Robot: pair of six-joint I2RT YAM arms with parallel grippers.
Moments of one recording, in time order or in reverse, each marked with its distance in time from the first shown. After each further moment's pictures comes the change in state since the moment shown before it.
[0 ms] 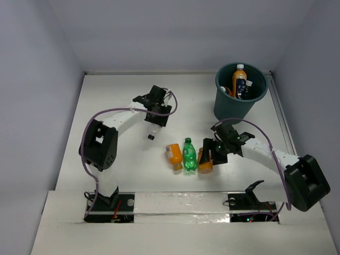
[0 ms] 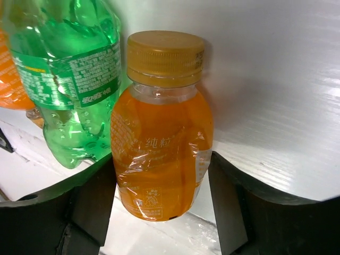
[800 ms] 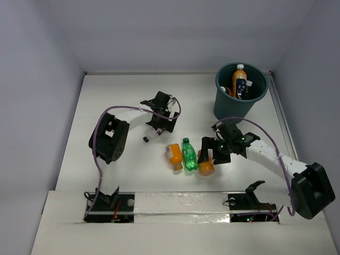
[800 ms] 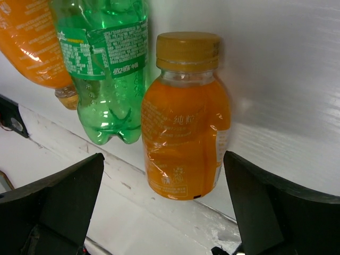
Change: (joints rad) left arm -0.014 0.126 0.013 0.100 0.034 0.006; right arm -0.009 -0.112 0.014 -0.061 -0.035 -0.020
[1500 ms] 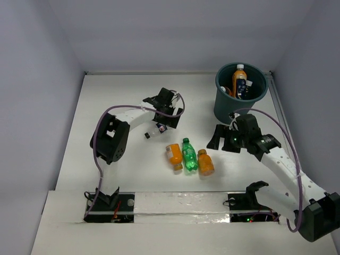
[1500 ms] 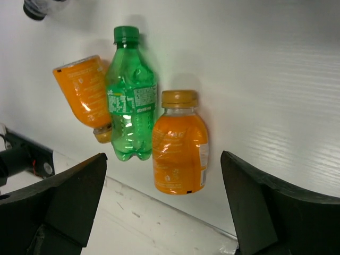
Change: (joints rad) left arm -0.028 0.001 0.076 -0.008 -0.014 -0.001; right arm -0.165 -0.229 0.066 -0.036 0.084 -0.019
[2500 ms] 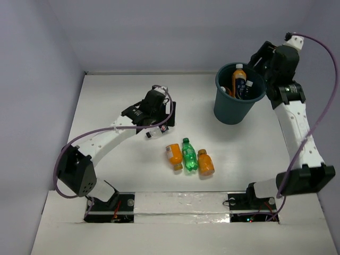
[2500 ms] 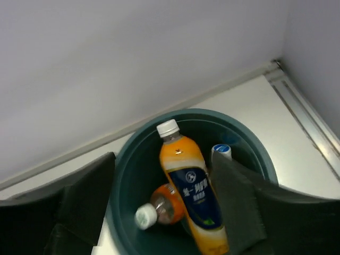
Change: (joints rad) left arm -0.096 -0.507 -0.222 -0.046 -0.148 -0.310; right arm -0.291 0.504 0.900 0.249 0.599 -0.144
